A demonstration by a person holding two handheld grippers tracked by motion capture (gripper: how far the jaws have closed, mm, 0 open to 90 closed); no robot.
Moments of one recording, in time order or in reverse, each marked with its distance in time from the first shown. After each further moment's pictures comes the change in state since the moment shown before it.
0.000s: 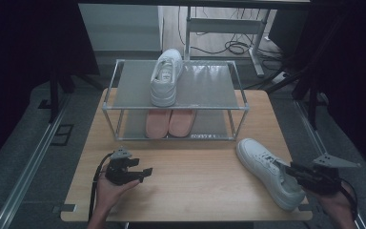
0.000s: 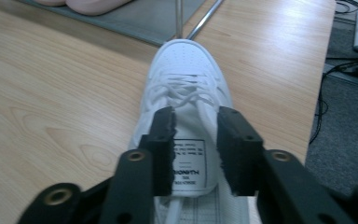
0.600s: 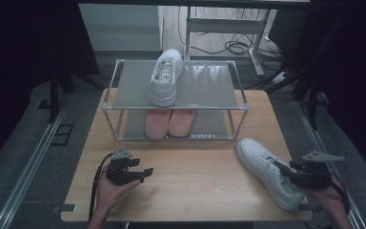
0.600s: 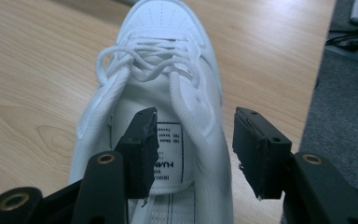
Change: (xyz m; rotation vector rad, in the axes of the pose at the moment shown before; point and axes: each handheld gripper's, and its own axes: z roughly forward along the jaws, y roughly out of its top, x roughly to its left) left arm -0.002 0.000 0.001 0.001 -0.002 0.005; right arm -0.012 -0.005 0.033 0.132 -0.043 -0.022
